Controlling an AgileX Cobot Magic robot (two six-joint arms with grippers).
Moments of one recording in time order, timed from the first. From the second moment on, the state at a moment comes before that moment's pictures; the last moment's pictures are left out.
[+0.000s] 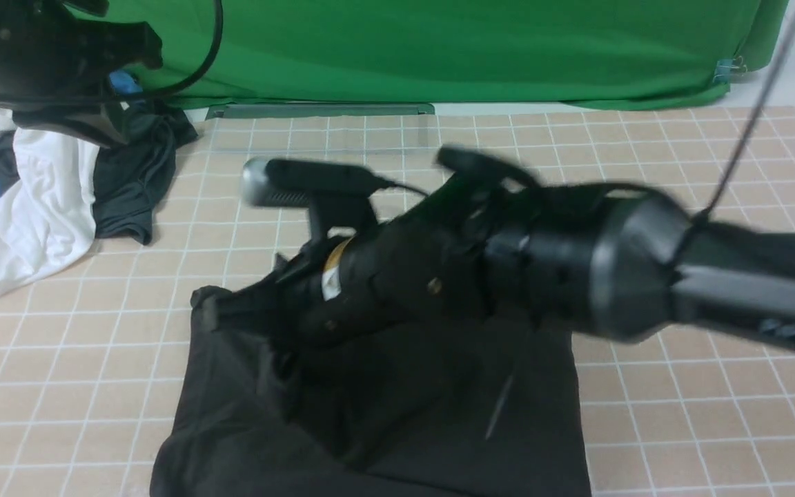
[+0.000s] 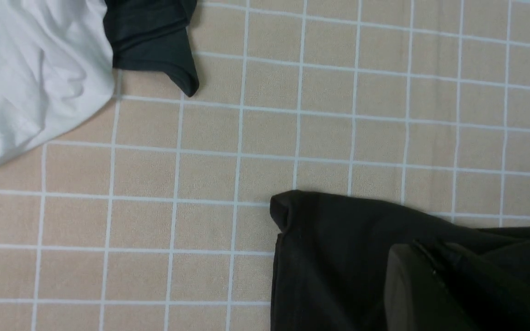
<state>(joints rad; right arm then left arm) 0.95 1.97 -1.45 0.15 0.38 0.62 -0.08 1.54 -1.56 -0.09 1.16 -0.10</state>
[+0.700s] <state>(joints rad) 0.91 1.88 -1.54 0.17 0.77 0.37 -0.08 1.54 -1.56 -0.08 1.15 -0.13</state>
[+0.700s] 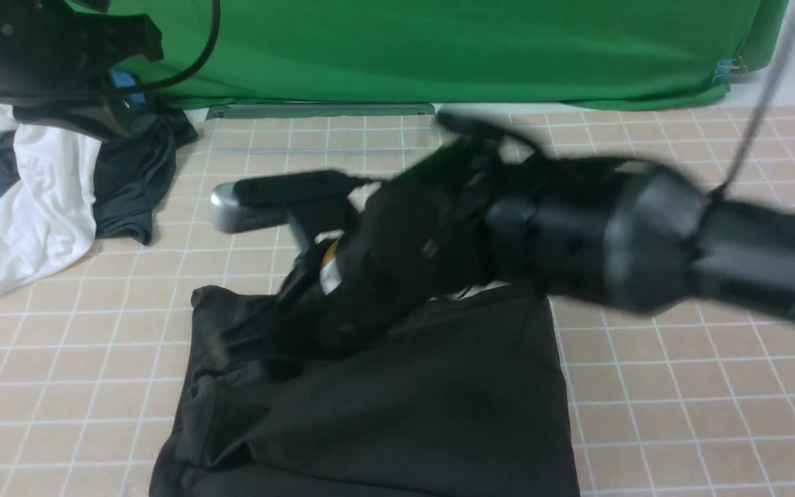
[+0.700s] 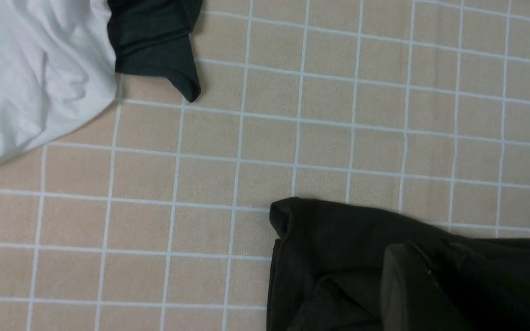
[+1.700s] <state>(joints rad) 0.78 0.45 -0.58 -0.18 0.38 0.16 -0.08 1.54 -1.56 -0.18 1.16 -0.13</state>
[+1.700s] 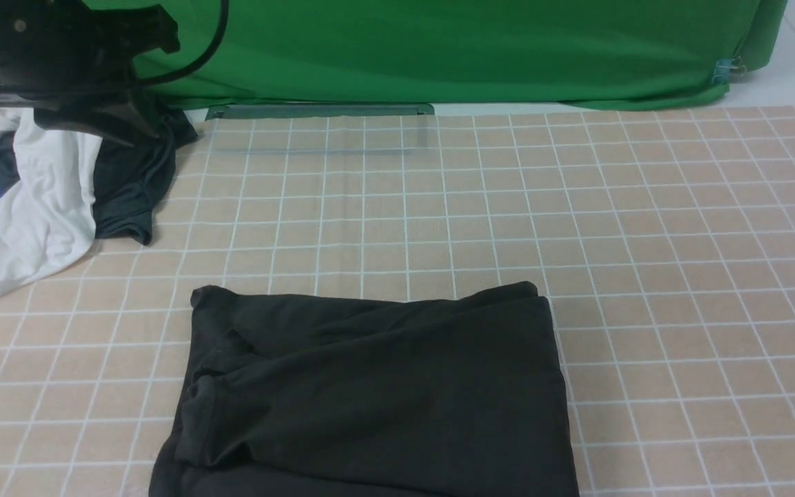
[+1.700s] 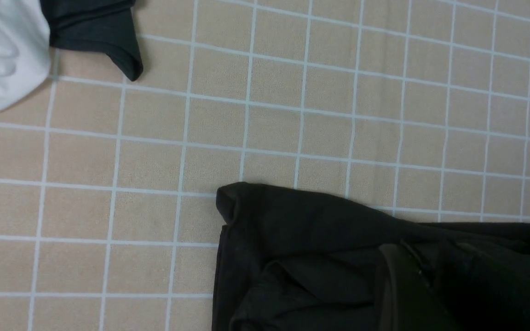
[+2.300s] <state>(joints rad) 0.78 0.44 -0.54 -0.18 0.26 0.17 -0.08 1.54 -1.56 -0.18 1.15 -0.13</state>
